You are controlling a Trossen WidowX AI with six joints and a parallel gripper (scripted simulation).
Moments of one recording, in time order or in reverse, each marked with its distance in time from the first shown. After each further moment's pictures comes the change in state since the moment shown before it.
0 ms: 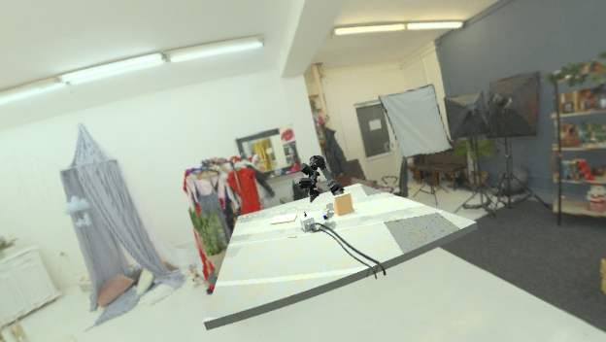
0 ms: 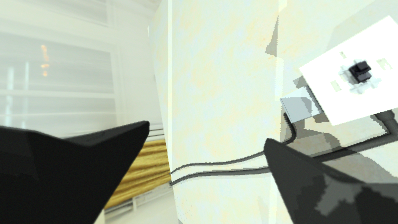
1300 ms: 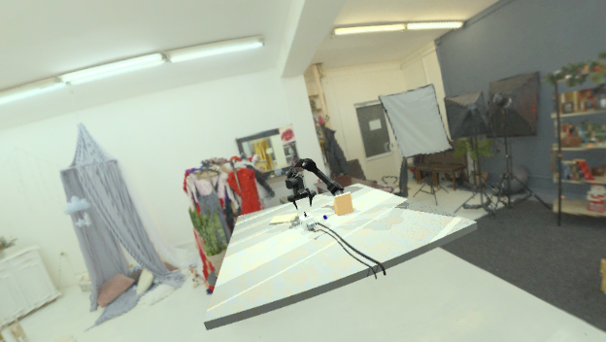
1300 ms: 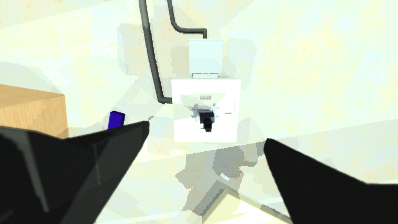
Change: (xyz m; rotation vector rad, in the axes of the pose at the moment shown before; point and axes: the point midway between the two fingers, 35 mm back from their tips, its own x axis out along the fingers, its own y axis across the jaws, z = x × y) arm 0.025 -0.071 0.065 -2.024 0.902 -0.357
